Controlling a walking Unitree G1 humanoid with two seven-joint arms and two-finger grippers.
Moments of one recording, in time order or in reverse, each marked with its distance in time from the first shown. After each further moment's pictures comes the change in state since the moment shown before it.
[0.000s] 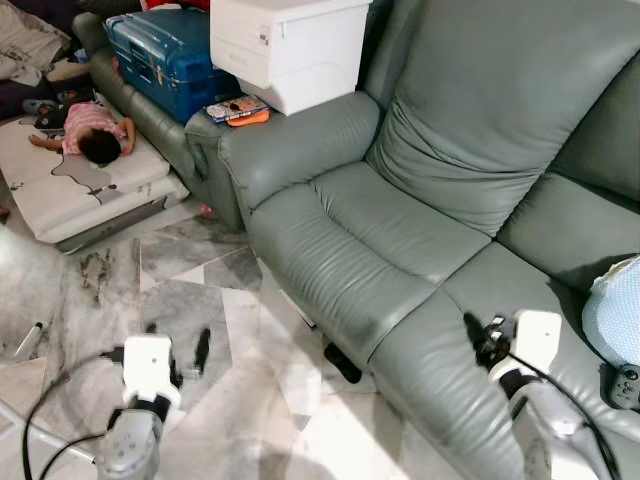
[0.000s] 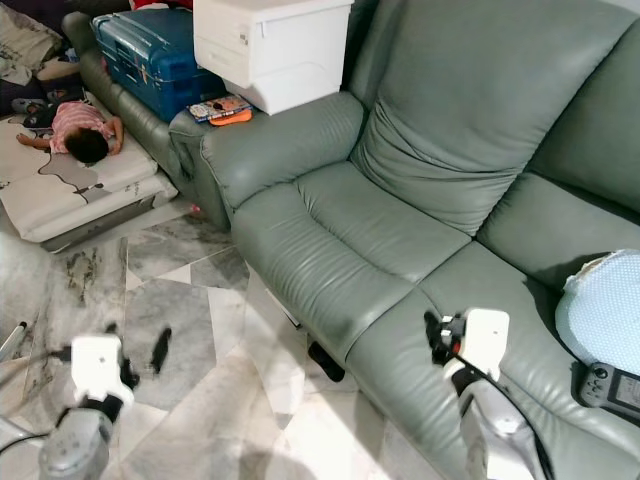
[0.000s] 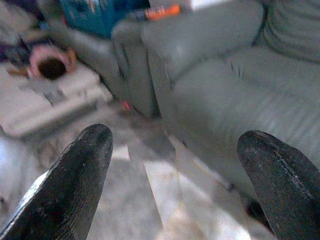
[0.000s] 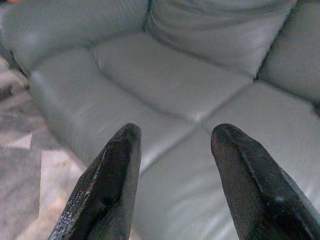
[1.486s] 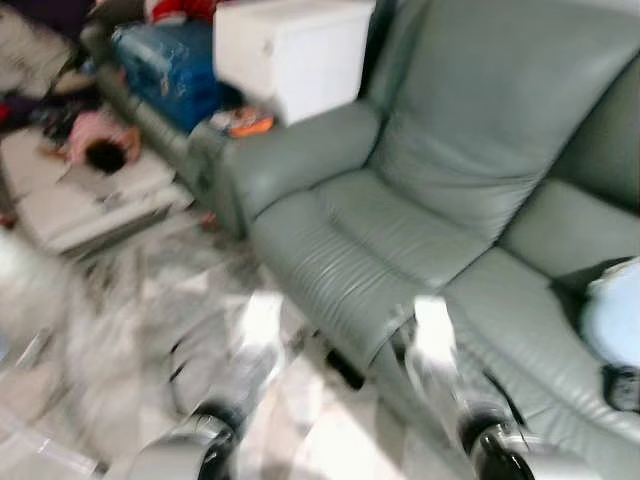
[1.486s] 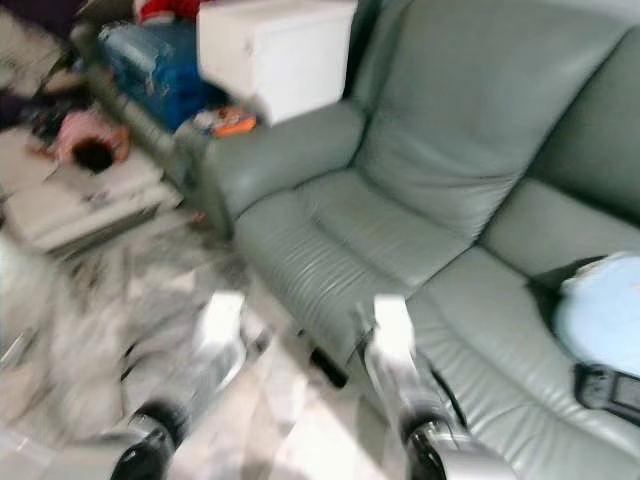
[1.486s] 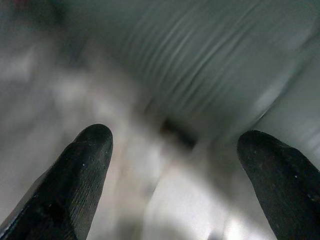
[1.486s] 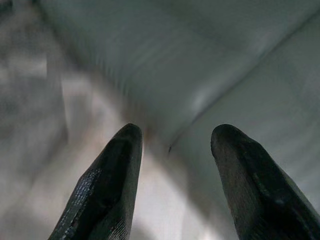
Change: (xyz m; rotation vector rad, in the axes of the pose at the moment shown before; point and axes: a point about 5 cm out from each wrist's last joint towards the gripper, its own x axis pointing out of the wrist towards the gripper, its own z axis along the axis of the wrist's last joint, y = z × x) left arm 0.078 -0.119 -0.017 -0.154 0.505 -0.248; right arm 0.057 0.078 -0.048 -0.011 0.440 0.024
